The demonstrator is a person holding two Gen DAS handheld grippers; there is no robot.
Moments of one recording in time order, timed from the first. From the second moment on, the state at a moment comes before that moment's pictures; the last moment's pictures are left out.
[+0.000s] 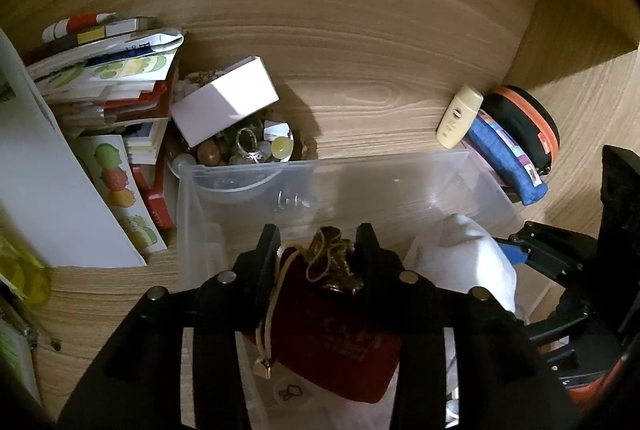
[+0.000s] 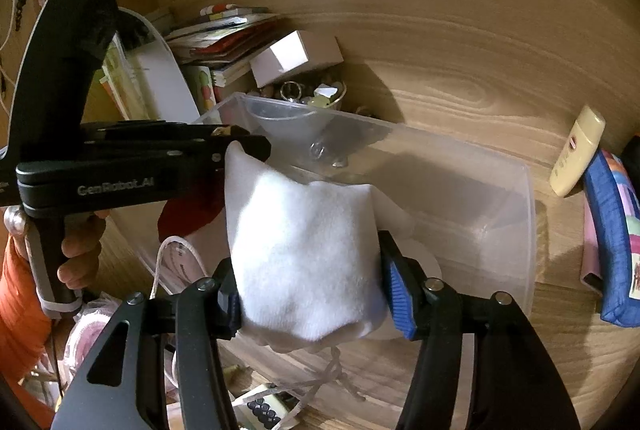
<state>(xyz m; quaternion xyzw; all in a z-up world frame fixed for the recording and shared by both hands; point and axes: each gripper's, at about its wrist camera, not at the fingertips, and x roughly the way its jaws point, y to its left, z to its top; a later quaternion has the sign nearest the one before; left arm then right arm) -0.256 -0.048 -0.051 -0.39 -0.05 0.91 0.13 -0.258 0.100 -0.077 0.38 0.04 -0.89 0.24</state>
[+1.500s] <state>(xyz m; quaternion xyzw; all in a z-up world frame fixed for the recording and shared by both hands) -0.102 -0.125 -0.068 -0.40 -0.04 0.91 0.08 -0.128 0.106 -0.063 0.36 -0.03 -0.90 0.23</state>
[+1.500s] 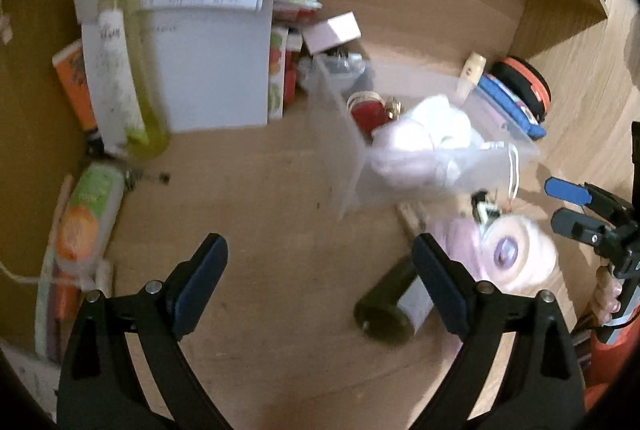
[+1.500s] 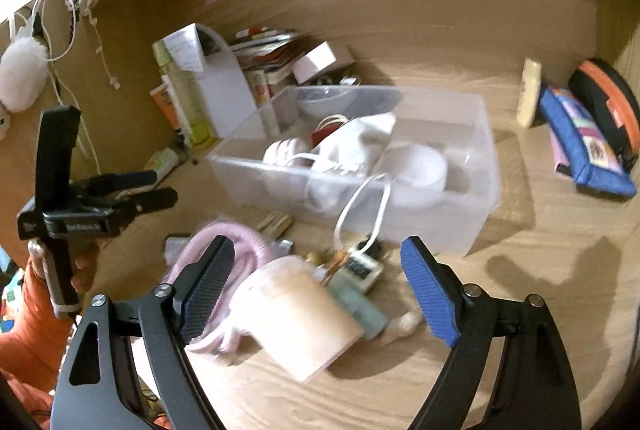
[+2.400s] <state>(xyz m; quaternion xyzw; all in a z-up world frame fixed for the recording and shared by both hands) -0.103 -0.078 -0.111 -0.44 0.00 0.89 0.13 -0.098 0.119 -0.089 0.39 0.01 -0.90 0.19</state>
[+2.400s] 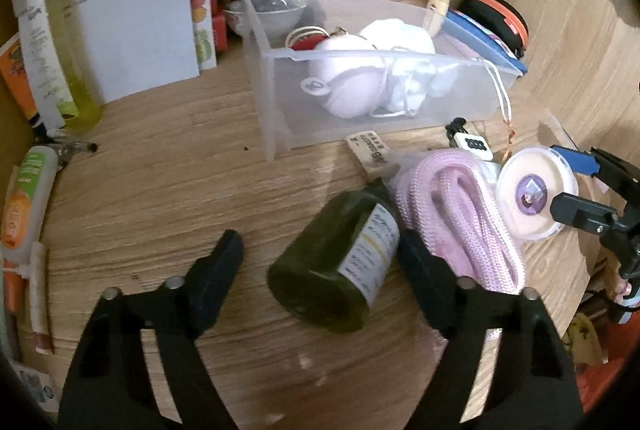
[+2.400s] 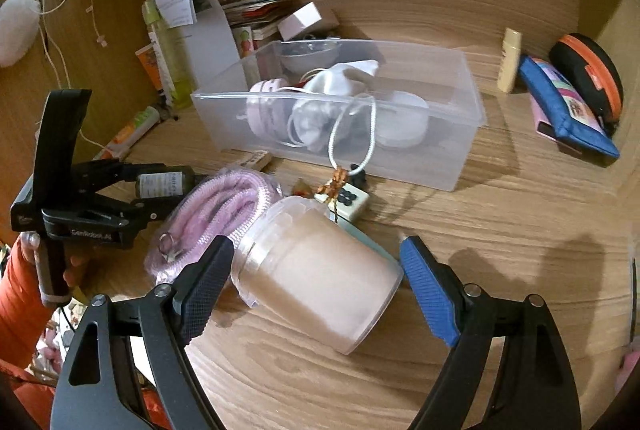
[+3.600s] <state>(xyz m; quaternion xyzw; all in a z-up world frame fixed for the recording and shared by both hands) -0.094 -0.096 -0.085 -0.38 -0.03 0.92 0.09 -0.109 0.176 -0.073 0.40 -0.08 -0.89 0.20</state>
